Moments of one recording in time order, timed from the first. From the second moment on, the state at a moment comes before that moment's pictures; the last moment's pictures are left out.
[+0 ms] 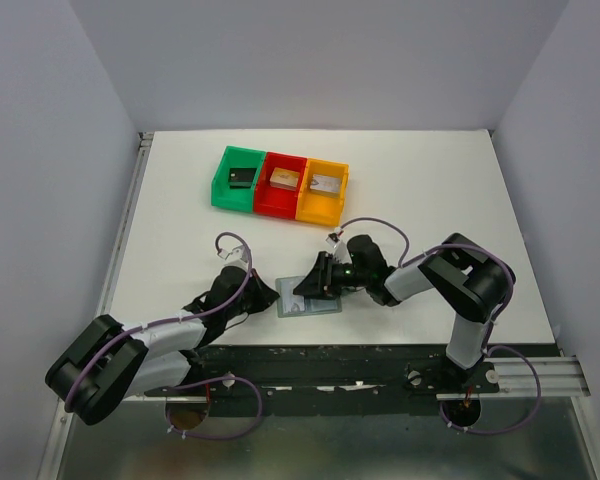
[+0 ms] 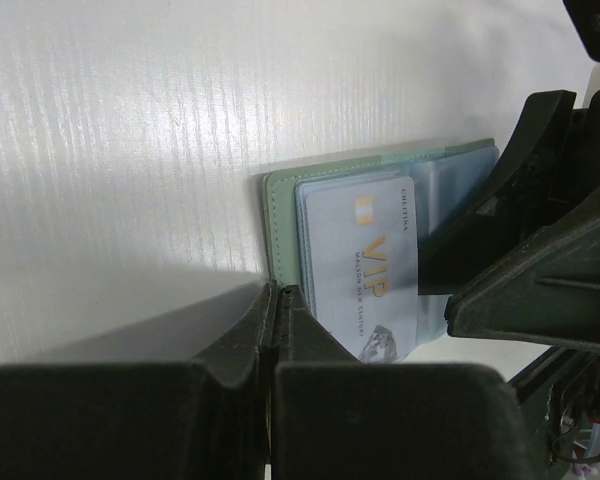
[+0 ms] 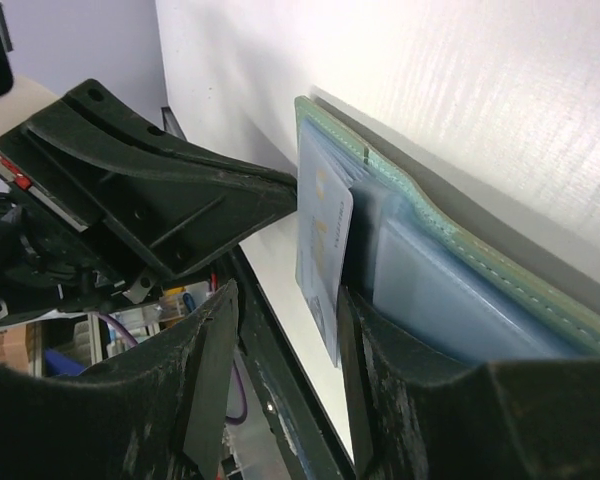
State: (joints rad) left arm -0.65 1.14 0.15 0.40 0.04 -0.86; right arm 0.74 1.84 0.59 0.75 -0.61 1.06
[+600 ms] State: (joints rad) left arm -0.66 1.16 0.15 0.44 0.04 -0.86; right arm 0.73 1.92 0.64 0.81 -0.66 1.10
